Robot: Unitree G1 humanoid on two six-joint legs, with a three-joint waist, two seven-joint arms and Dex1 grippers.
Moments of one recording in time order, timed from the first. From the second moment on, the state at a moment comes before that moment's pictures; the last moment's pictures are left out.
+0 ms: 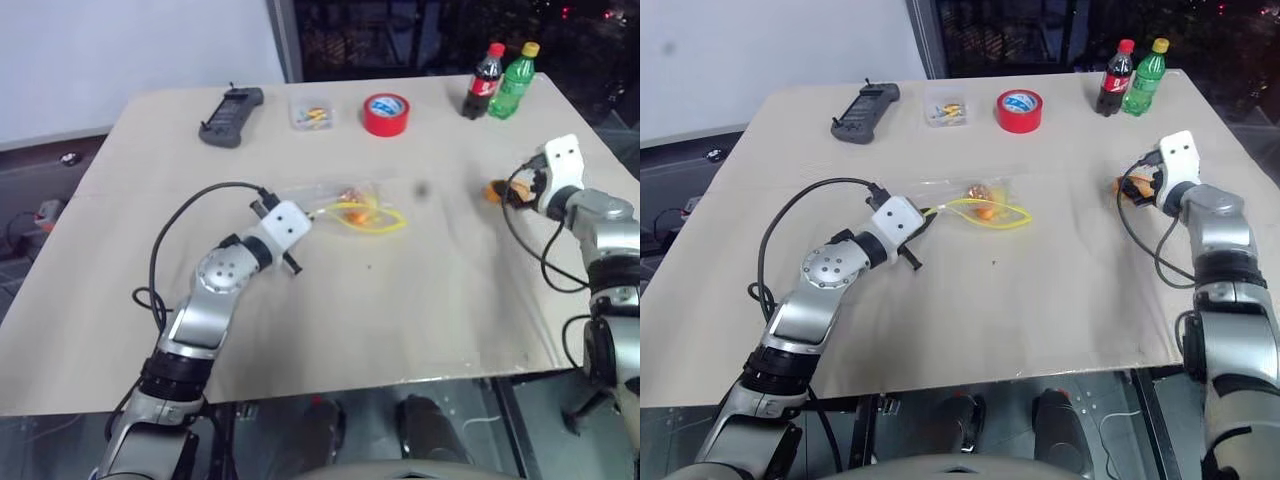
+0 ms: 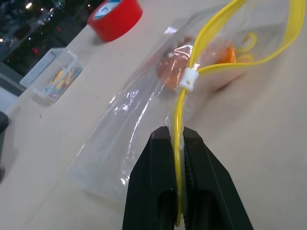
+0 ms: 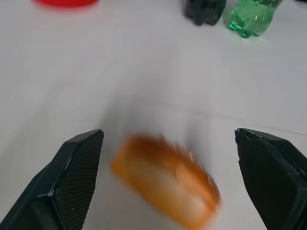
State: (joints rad) left arm -0.36 0.50 -0.12 -0.14 0.14 0.30 -0.55; right arm -0.96 -0.59 -0.15 0.97 0.14 0.24 0.55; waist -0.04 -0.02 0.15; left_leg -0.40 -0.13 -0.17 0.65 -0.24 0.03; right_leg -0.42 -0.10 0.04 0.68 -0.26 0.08
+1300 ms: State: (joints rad) left arm -0.35 0.52 -0.12 -0.15 0.11 0.32 -0.55; right arm -0.76 -0.64 -0.09 0.74 0.07 0.21 0.63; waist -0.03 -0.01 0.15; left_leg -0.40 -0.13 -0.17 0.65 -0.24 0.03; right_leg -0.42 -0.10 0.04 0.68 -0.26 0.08
